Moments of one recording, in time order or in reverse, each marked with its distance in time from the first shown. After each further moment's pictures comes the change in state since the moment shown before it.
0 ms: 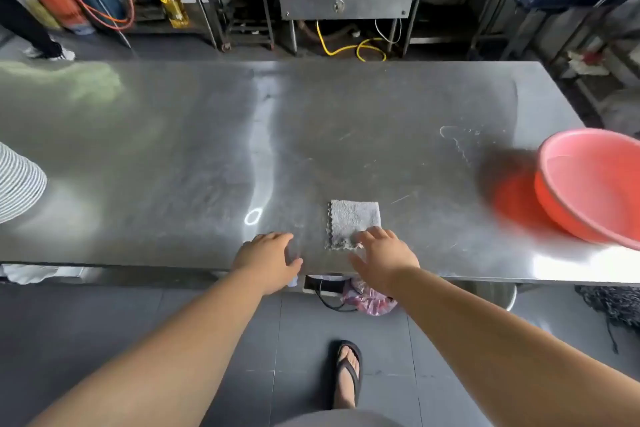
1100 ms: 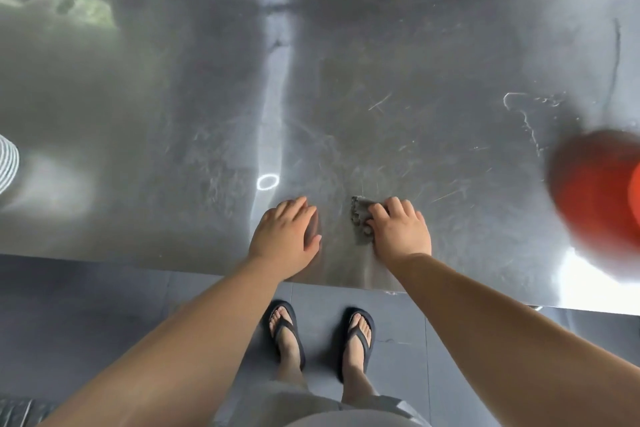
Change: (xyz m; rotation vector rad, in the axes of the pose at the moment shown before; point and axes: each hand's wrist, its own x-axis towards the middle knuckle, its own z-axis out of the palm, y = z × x) left_hand 0.091 -0.020 0.020 0.065 0.120 0.142; right_hand 0.126 0.019 0.058 -0.129 0.264 -0.047
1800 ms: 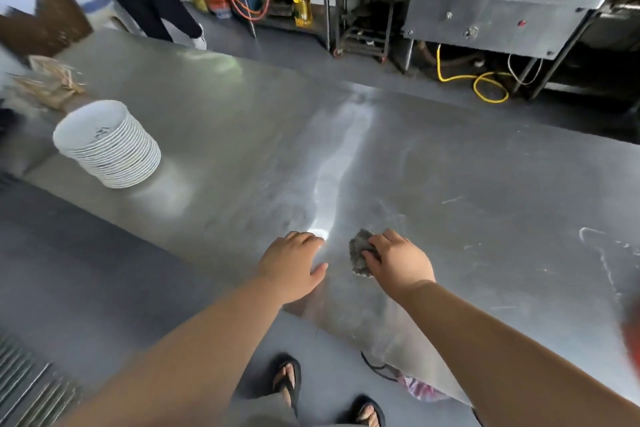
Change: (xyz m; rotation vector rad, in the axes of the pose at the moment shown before) left_hand -0.051 -0.073 -0.087 -0.115 0.058 -0.256; right_hand 0.074 -0.113 -0.074 0.158 -0.084 -0.313
